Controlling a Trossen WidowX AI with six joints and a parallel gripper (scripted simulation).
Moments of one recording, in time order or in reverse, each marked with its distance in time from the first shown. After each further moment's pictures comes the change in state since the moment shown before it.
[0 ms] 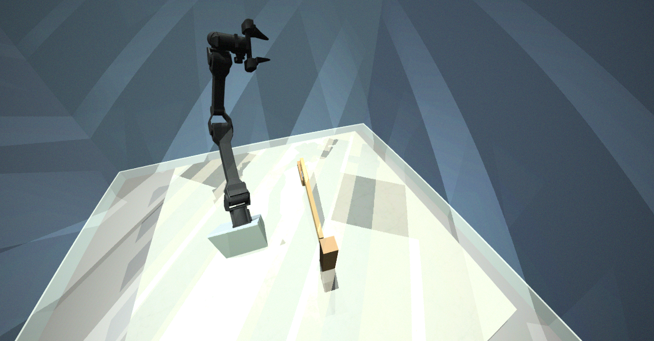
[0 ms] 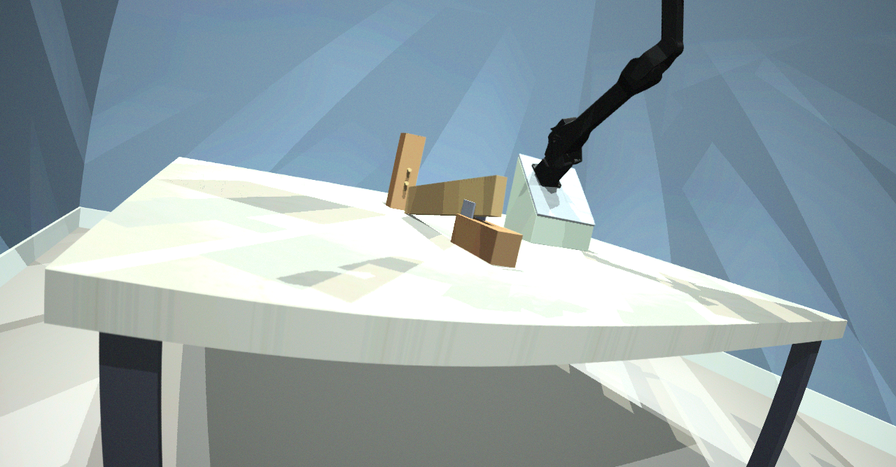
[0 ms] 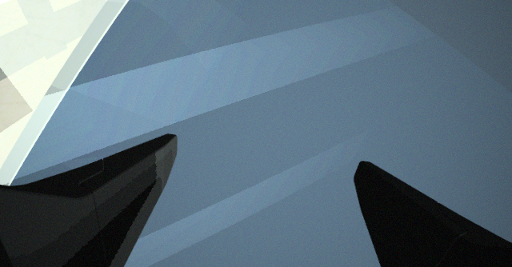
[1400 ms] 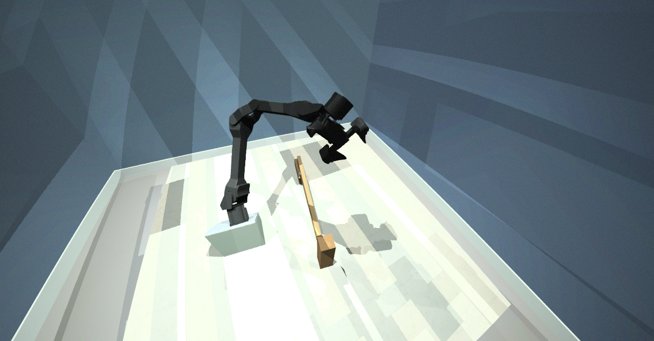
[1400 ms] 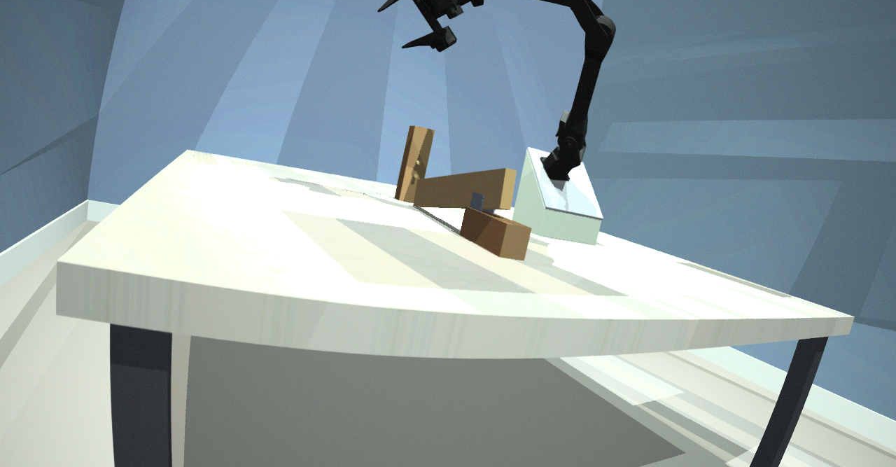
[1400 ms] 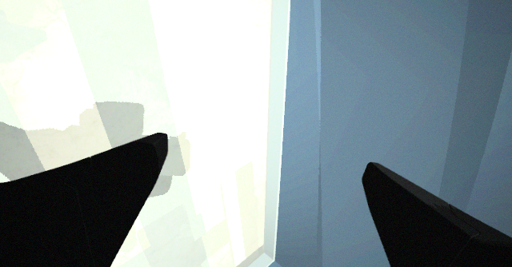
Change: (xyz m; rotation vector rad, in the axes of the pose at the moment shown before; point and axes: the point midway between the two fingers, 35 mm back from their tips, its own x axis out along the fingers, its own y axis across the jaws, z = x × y) arm 0.160 0.393 -0.309 0.670 0.217 0.536
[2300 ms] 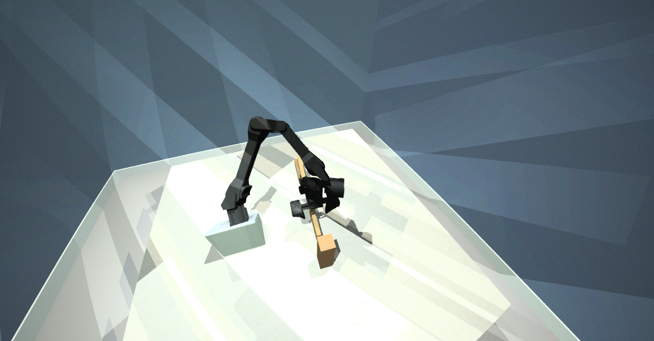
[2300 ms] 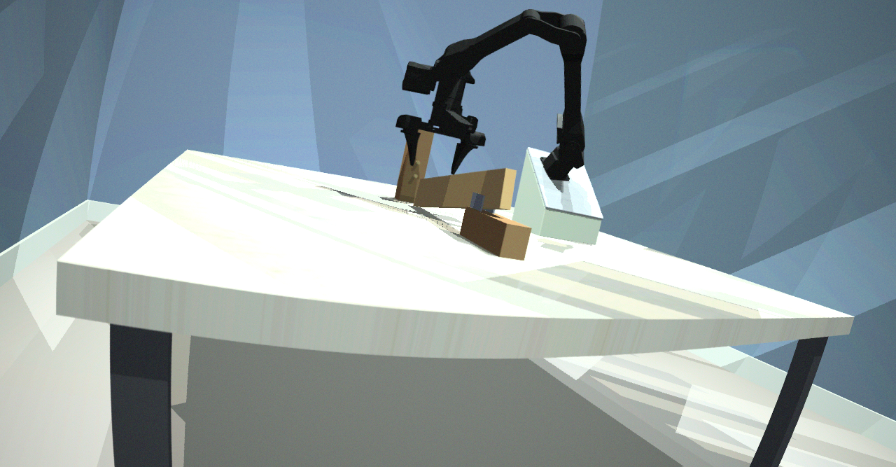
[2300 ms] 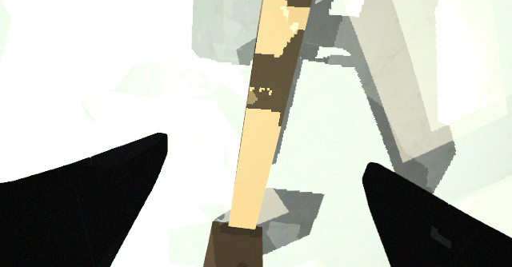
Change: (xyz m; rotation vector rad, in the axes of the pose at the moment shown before) arm 0.066 0.277 -0.089 -0.030 0.102 0.780
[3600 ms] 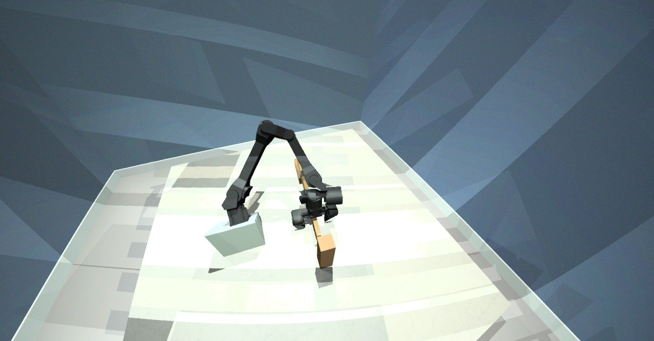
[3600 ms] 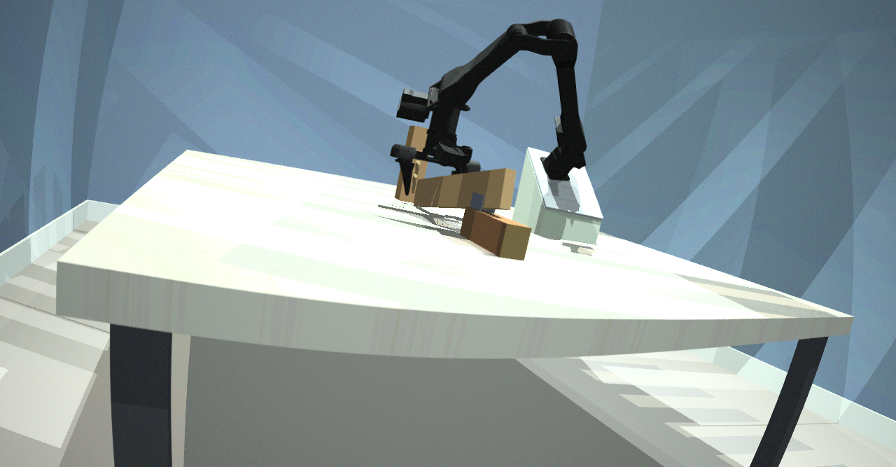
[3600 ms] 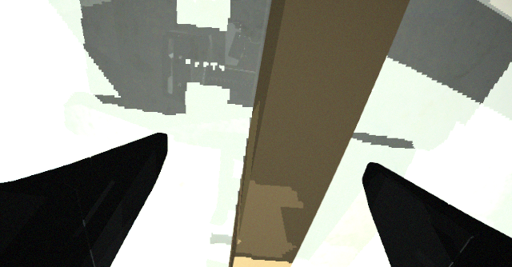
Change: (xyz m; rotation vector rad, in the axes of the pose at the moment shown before) arm 0.063 0.003 0.000 -0.002 0.007 0.009
